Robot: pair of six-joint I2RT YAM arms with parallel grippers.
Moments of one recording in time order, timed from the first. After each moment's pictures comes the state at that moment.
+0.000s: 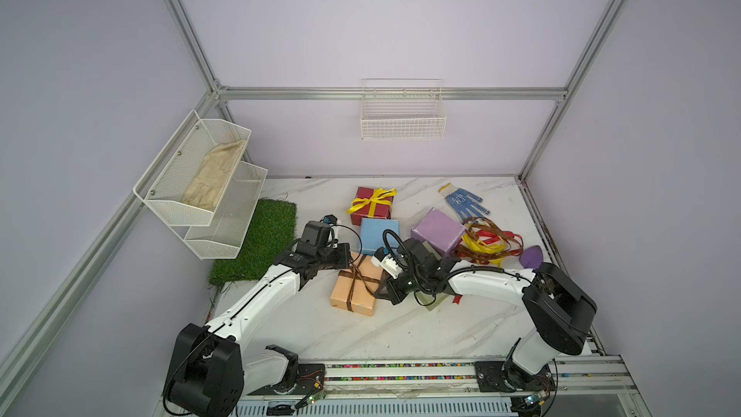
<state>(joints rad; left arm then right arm) -0.35 1.23 0.81 -0.41 0.21 -0.42 0.84 1.65 0.93 -0.15 -0.57 0.29</state>
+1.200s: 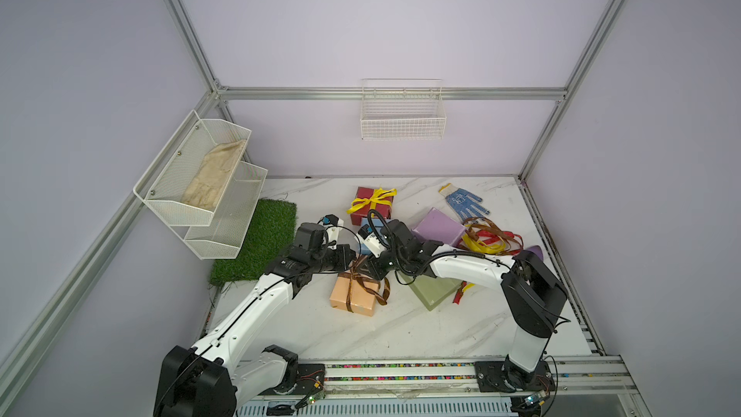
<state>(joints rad) -0.34 1.12 0.79 -0.40 0.37 -0.42 0.84 1.81 1.21 -0.12 -0.41 0.20</state>
